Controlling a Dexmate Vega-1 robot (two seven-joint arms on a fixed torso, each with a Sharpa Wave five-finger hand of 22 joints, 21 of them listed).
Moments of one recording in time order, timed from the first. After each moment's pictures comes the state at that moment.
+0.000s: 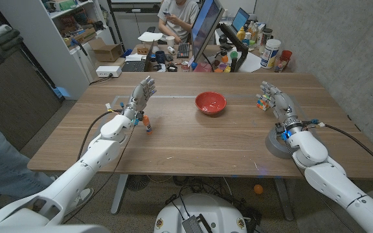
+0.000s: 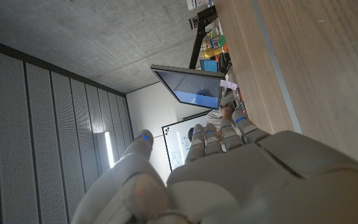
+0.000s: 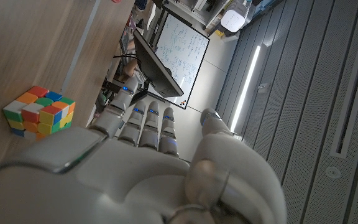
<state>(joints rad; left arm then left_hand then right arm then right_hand) 0.88 0.57 0.35 -1.41 -0.67 -0.24 -0.02 0.19 0.05 0.49 0.02 0.17 0.08 0.09 0.19 0.18 0.01 0.04 0.21 0.22 -0.01 0.07 0.19 0.18 -0.06 0.05 0.40 0.17 -1.26 -0.69 -0.17 -1.76 0.55 0.38 -0.18 0.43 0.13 0.35 -0.11 0.20 0.27 0.05 0.22 0.19 0.26 0.09 0.23 0.20 0.19 0.02 0.24 0.23 0.38 0.02 0.32 0.17</state>
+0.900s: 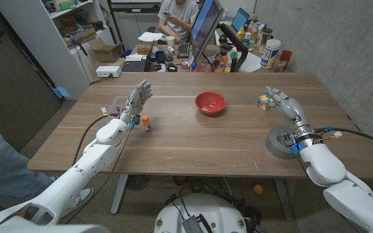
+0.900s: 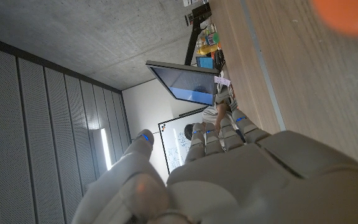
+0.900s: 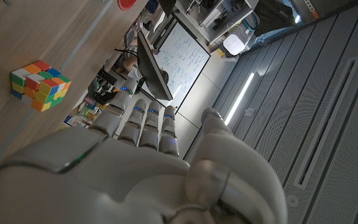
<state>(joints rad) 0.92 0.59 0.32 -1.42 -0.68 -0.24 -0.01 0.20 0.06 0.49 0.01 0.17 0.09 0.09 0.19 0.18 0.02 0.04 0.21 0.21 -0.01 0.07 0.19 0.18 -0.05 0.06 0.38 0.17 -1.53 -0.73 -0.03 -2.00 0.31 0.33 -0.29 0.43 0.13 0.35 -0.12 0.19 0.28 0.04 0.21 0.19 0.26 0.09 0.22 0.20 0.18 0.03 0.24 0.23 0.37 0.03 0.30 0.17</state>
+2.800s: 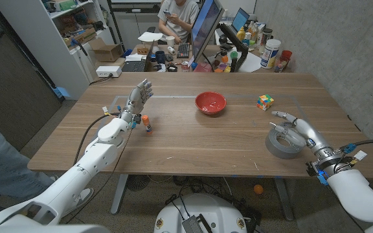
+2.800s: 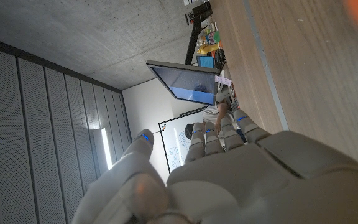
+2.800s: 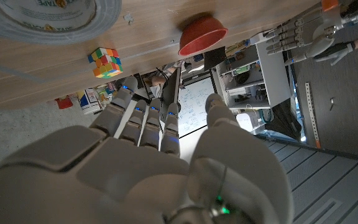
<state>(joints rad) 0.91 0.58 0.33 -1.42 -0.67 -0.24 0.00 0.20 0.06 0.49 -0.01 0.17 0.12 0.09 0.19 0.18 0.03 0.05 0.21 0.20 0.00 0.08 0.19 0.18 -0.05 0.08 0.36 0.17 -1.91 -0.61 0.27 -2.26 -0.33 0.09 -0.20 0.57 0.07 0.37 -0.19 0.20 0.32 -0.03 0.21 0.19 0.28 0.05 0.21 0.20 0.18 0.00 0.22 0.20 0.36 0.06 0.24 0.17</state>
